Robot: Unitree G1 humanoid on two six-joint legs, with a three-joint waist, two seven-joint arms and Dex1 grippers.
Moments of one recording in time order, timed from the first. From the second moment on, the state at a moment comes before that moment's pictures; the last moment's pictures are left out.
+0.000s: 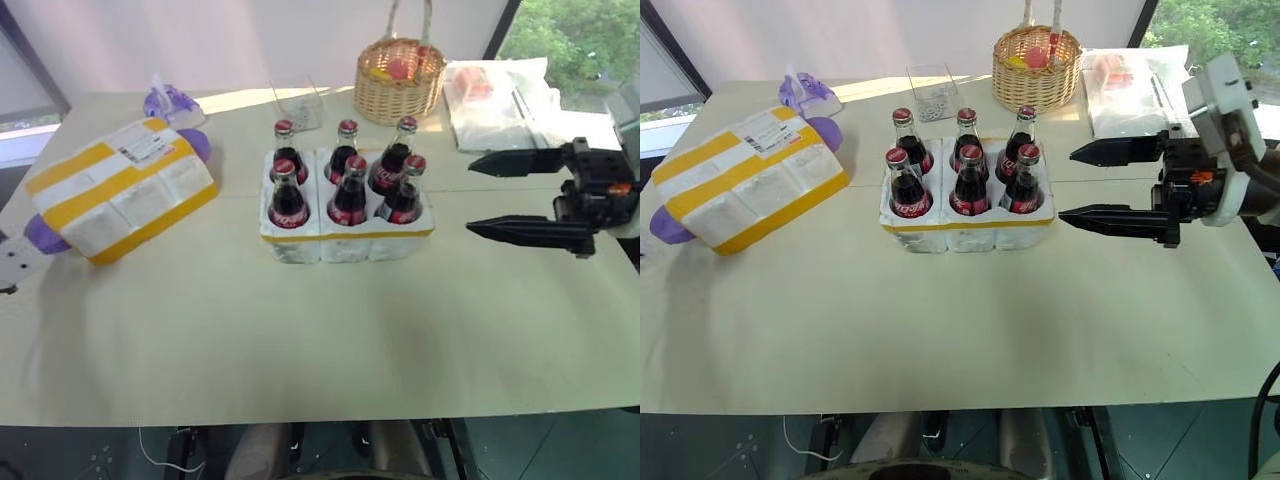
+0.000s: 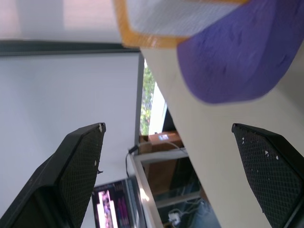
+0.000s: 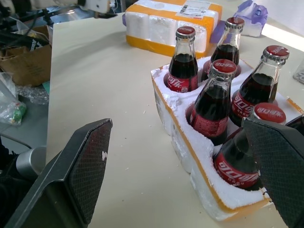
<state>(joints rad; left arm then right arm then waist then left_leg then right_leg) -0.17 1.13 0.20 0.71 0.45 -0.32 -0.16 -0.57 -1.16 -0.33 -0.28 0.88 0.89 1.23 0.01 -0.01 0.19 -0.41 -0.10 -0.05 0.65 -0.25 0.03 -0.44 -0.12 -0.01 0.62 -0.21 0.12</state>
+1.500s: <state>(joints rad) -0.60 1.05 -0.08 0.93 0.46 -0.42 -0.03 -0.49 -1.22 -0.36 -0.28 0.84 0.83 1.17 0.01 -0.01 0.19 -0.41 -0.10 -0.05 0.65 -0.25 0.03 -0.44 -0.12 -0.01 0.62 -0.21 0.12</state>
